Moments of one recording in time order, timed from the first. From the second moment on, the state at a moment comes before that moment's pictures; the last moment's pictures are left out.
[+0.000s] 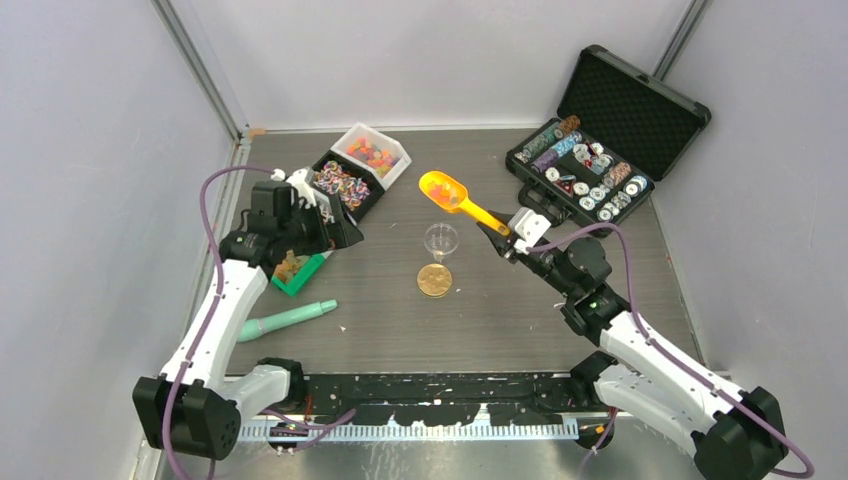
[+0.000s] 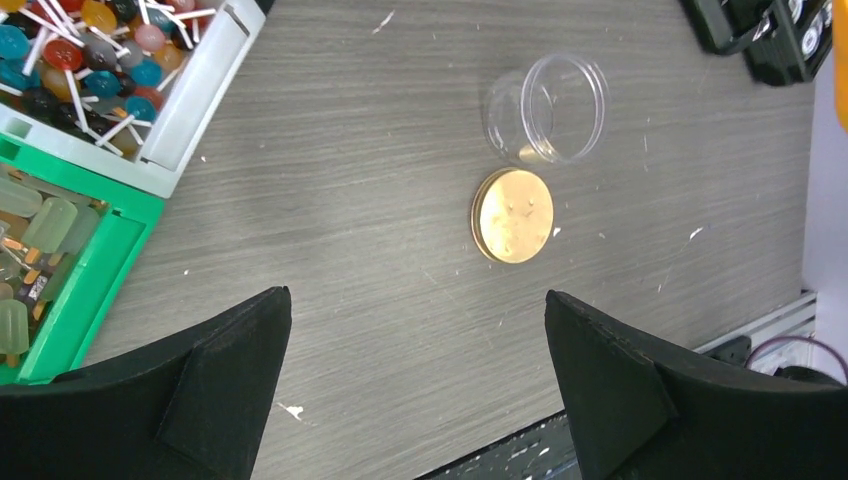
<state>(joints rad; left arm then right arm) -0.15 1.07 0.98 -0.63 0.33 -0.38 0.57 0.83 0.49 0.50 -0.25 -0.35</state>
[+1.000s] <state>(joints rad) -0.26 1.02 0.98 -0.72 0.22 -0.29 0.58 0.67 0.49 0.01 -0.22 -0.41</state>
